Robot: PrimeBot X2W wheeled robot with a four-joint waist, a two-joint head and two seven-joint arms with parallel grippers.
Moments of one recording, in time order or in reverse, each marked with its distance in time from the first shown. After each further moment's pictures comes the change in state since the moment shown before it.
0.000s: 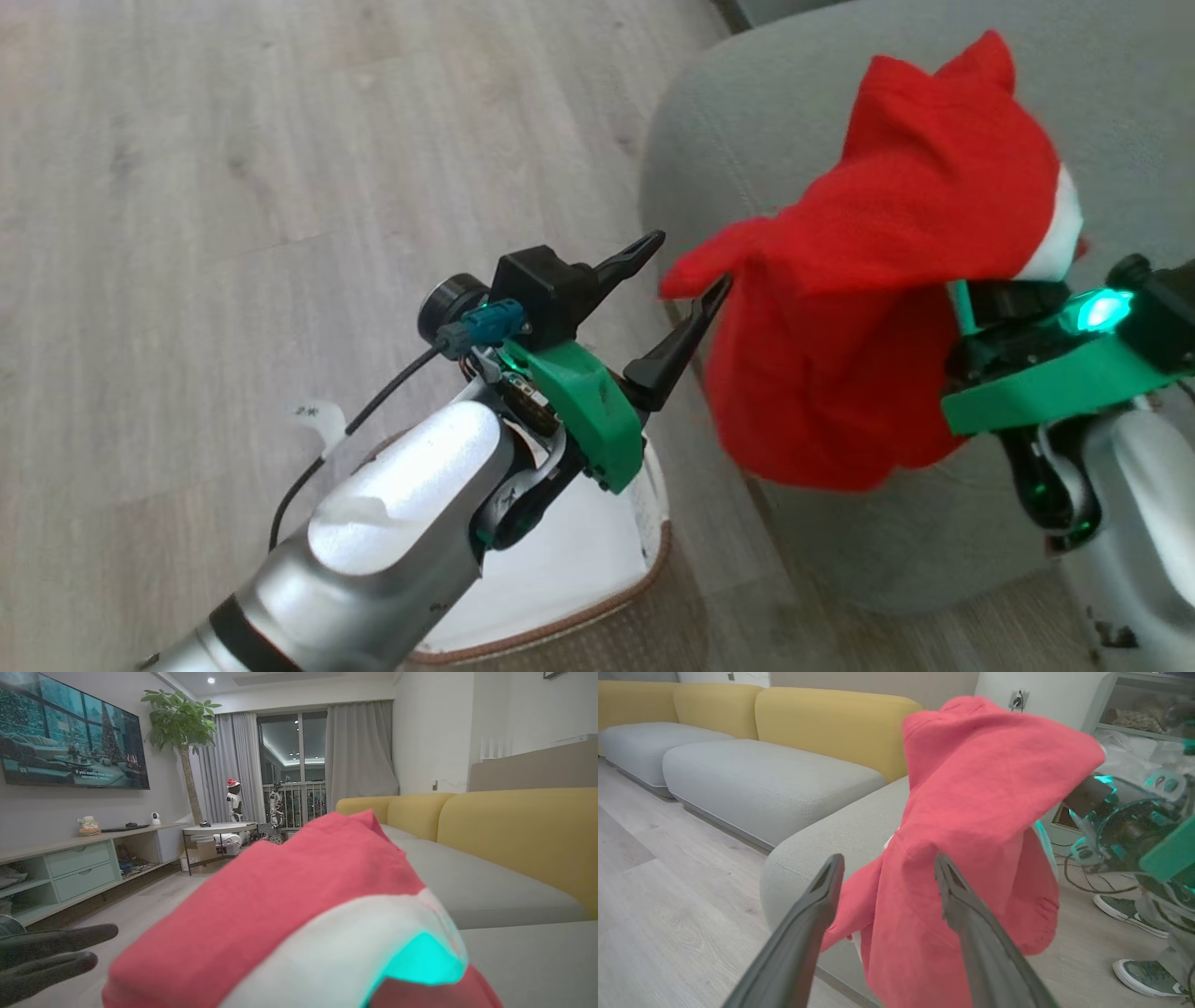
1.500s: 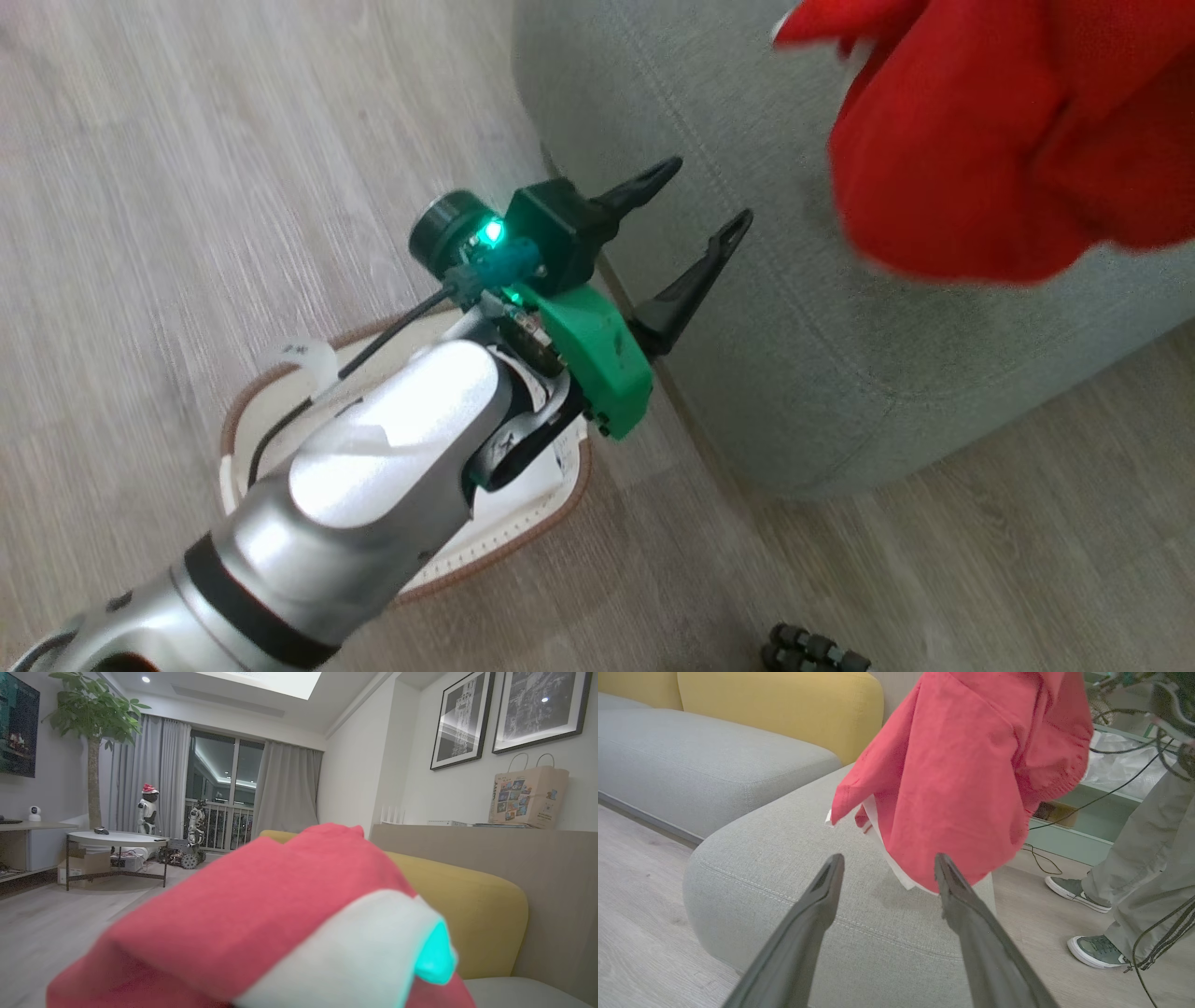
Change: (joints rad) left arm -0.119 0.026 -0.021 -0.049 0.040 0.006 0.046; right arm -0.290 -0.179 -0.214 -0.068 0.076 0.000 0.063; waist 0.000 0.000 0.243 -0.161
